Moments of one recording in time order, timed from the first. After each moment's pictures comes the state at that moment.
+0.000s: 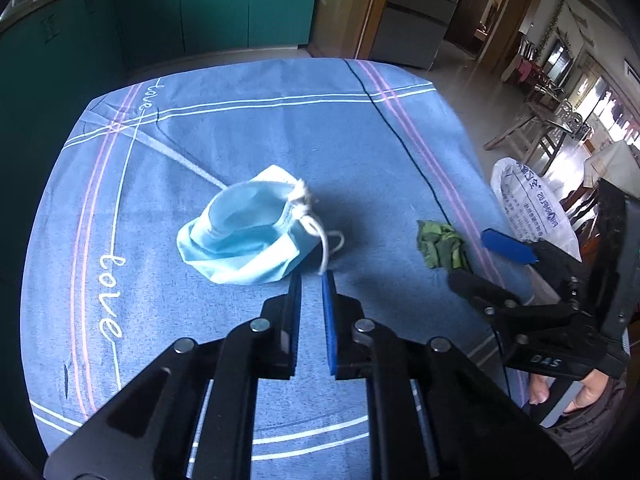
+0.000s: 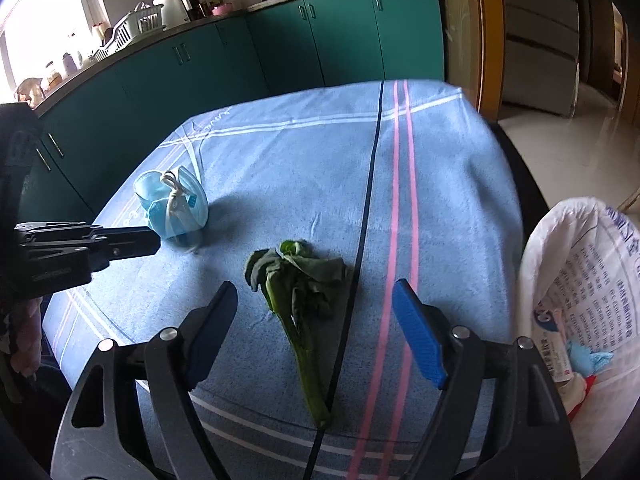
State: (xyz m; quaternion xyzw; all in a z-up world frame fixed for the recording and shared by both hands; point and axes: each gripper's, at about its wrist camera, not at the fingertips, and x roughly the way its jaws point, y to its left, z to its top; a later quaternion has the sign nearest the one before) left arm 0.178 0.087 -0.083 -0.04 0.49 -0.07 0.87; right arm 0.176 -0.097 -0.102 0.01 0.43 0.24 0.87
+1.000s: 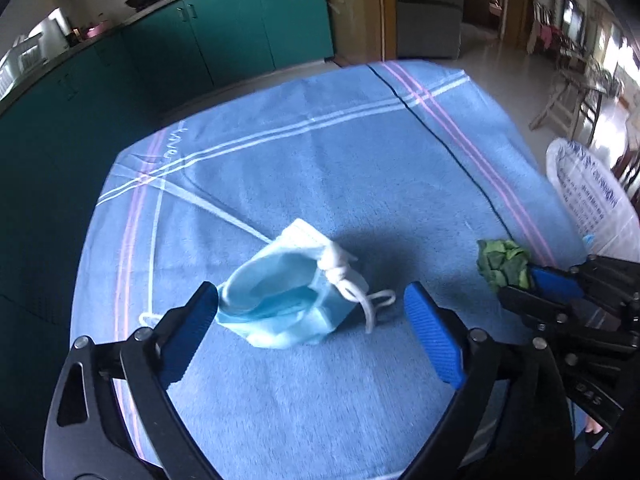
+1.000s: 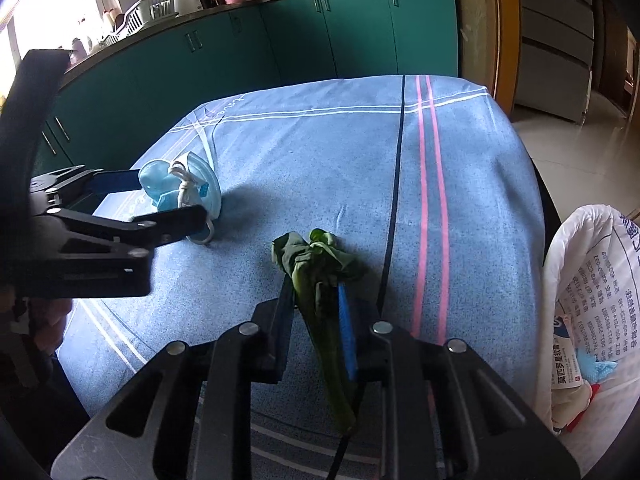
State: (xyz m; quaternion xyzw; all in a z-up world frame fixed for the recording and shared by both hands) left arm 0.209 0.068 -0.094 0.08 0.47 0.00 0.88; right arm 0.176 -0.084 -0.103 -0.01 0.43 0.26 0.86
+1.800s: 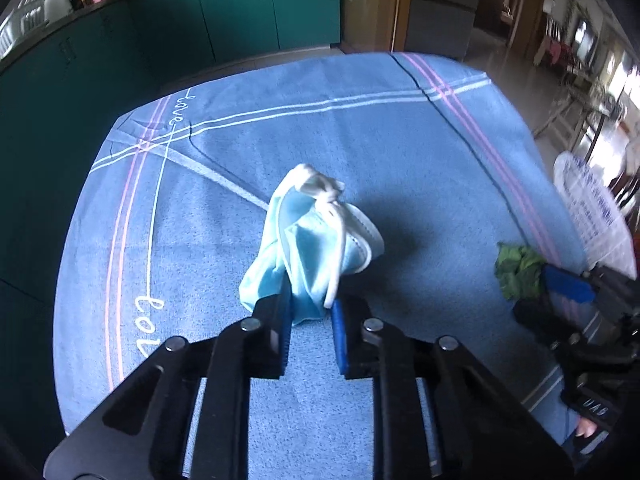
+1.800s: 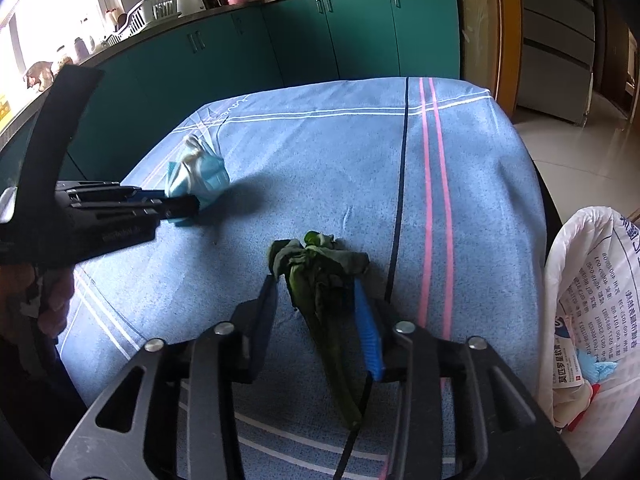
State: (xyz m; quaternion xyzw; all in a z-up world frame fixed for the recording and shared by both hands) left arm 0.212 0.100 -0.096 0.02 0.49 0.00 0.87; right arm 0.171 -0.083 -0.100 -0.01 0.43 0.26 0.86
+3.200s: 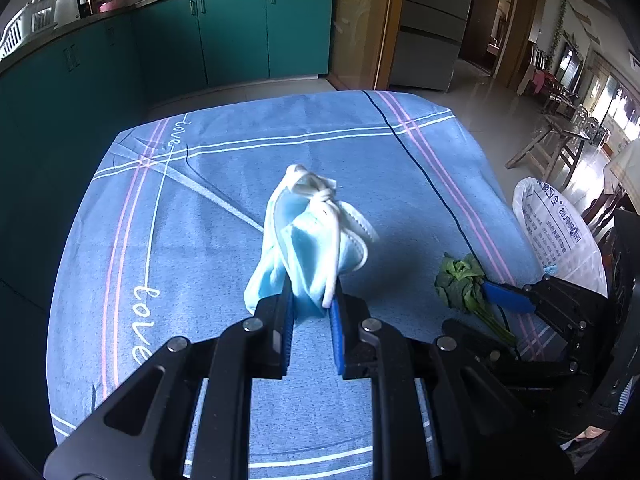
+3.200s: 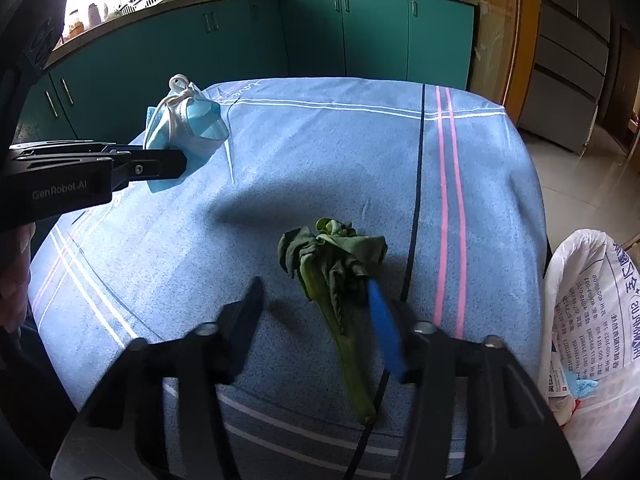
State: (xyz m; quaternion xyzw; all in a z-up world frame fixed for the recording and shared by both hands) left arm 0.180 0.087 -0.070 -0.01 0.44 -0.02 0.90; right arm 0.156 -0.063 -0.105 -0.07 0.42 0.26 0.87
